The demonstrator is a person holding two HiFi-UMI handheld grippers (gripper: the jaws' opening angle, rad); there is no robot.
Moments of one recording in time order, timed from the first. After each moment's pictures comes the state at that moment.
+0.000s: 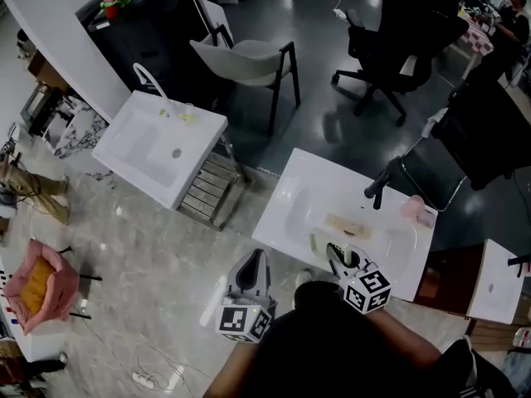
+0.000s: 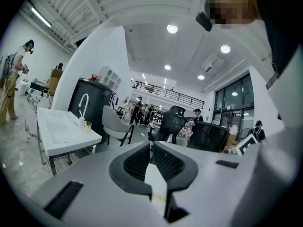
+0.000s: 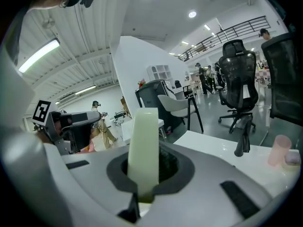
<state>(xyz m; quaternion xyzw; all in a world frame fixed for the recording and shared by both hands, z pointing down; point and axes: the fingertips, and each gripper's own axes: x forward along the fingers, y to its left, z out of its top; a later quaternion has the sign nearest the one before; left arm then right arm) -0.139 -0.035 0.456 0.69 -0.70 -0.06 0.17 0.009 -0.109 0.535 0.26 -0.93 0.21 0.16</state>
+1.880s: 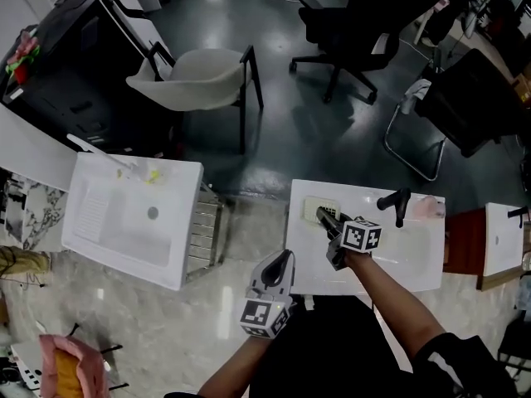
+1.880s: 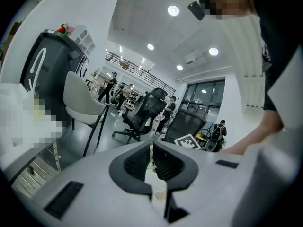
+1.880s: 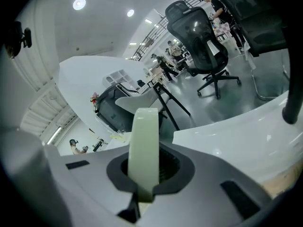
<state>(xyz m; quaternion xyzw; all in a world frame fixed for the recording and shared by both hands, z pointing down) -0.228 -0.243 0.537 0.83 -0.50 -0.01 0.25 -0.132 -0.362 0.676 0.37 -0.81 0.45 0.07</state>
